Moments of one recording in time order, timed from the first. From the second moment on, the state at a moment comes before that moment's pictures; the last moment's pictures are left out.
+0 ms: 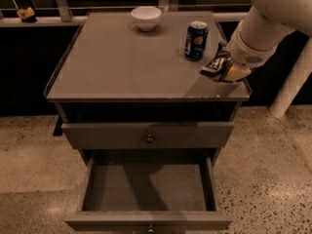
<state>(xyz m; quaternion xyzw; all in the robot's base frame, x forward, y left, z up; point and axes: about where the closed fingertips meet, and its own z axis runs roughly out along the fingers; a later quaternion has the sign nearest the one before) 0.586 -0.219 0.897 -0.63 0.74 -0.13 0.18</state>
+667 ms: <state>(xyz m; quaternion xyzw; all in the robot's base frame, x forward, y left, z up) 0.564 -0.290 0.929 -0.57 0.78 -0.20 0.18</state>
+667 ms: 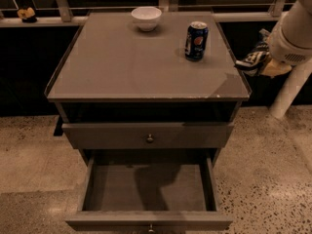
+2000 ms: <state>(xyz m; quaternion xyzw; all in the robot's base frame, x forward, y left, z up) 0.511 -0.255 0.862 -0.56 0.79 -0.17 0.20</state>
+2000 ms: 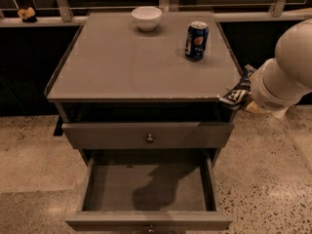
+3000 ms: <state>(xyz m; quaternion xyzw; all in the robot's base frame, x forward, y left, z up) 0.407 -0.210 0.793 -0.54 0.82 -0.11 0.16</state>
